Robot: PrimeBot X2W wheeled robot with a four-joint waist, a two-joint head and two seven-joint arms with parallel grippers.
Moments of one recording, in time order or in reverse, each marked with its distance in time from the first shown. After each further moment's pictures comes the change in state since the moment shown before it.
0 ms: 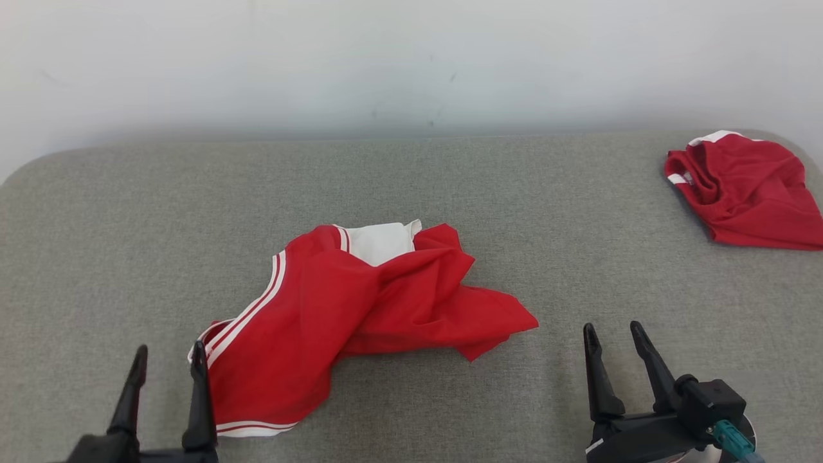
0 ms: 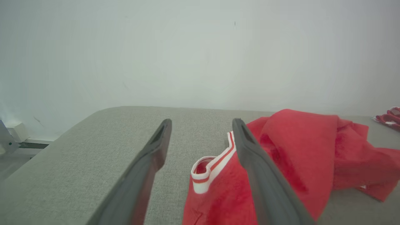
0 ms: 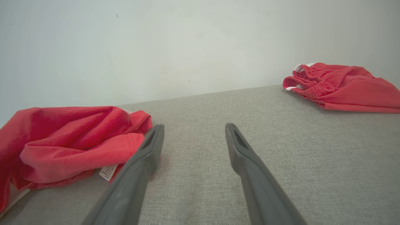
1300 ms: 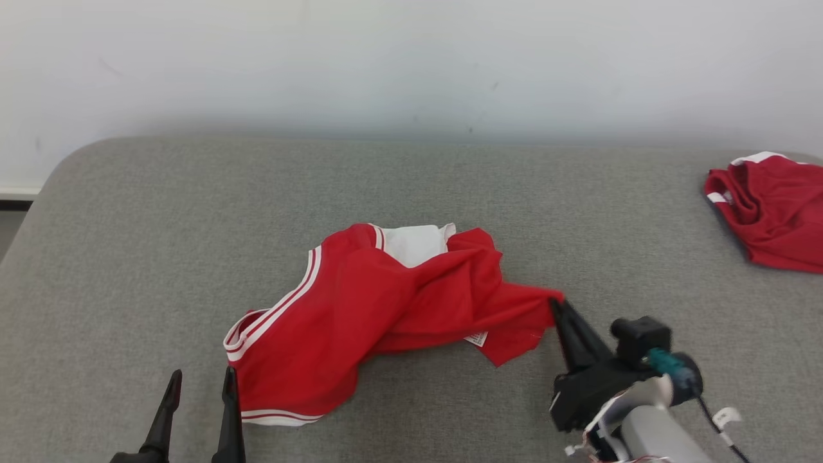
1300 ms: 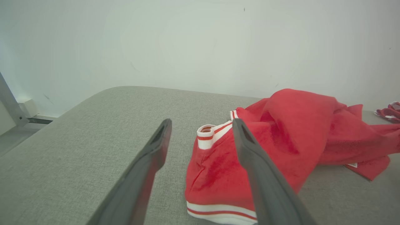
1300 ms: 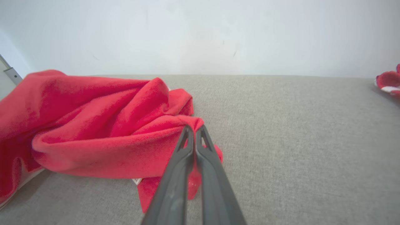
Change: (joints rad) left arm 0.060 -0.045 -0.042 0.012 0.011 -0.009 0.000; right arm -0.303 -0.039 0.192 0.453 0.044 0.000 0.004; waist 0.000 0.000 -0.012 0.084
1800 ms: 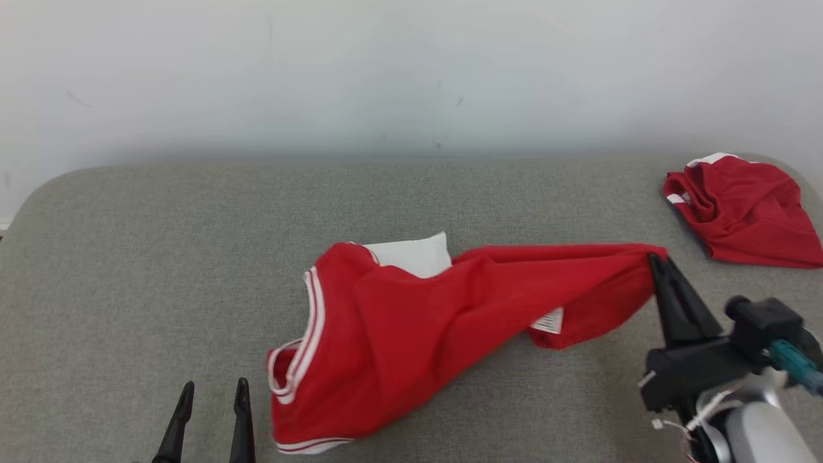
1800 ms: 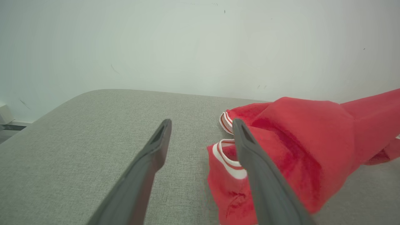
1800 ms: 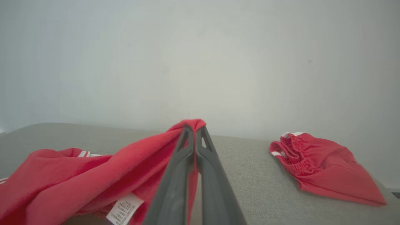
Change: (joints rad) left arm 0.031 -0.001 -0.035 -0.007 -0.012 0.027 0.000; right arm 0.167 -0.144 -0.170 -0.532 -0.018 0.000 0.148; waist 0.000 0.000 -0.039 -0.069
